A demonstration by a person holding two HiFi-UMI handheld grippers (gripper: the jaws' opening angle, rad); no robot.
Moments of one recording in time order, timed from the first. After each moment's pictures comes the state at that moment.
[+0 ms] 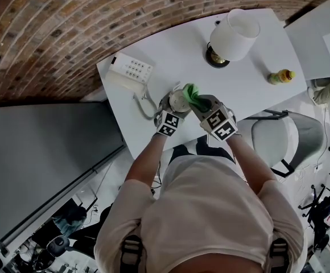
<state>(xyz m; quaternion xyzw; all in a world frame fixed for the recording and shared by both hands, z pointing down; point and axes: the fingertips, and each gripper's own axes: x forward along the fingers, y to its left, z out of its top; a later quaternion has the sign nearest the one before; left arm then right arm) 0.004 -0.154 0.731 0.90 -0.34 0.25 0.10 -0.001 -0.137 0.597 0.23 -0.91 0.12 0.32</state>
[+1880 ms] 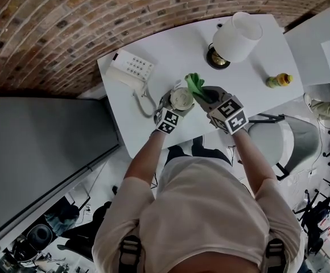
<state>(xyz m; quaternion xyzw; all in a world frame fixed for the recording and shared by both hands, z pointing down) 0.006 -0.154 0.730 0.91 -0.34 0.23 0.09 0.004 -0.161 0.549 0.24 -0.92 0.15 0.27</state>
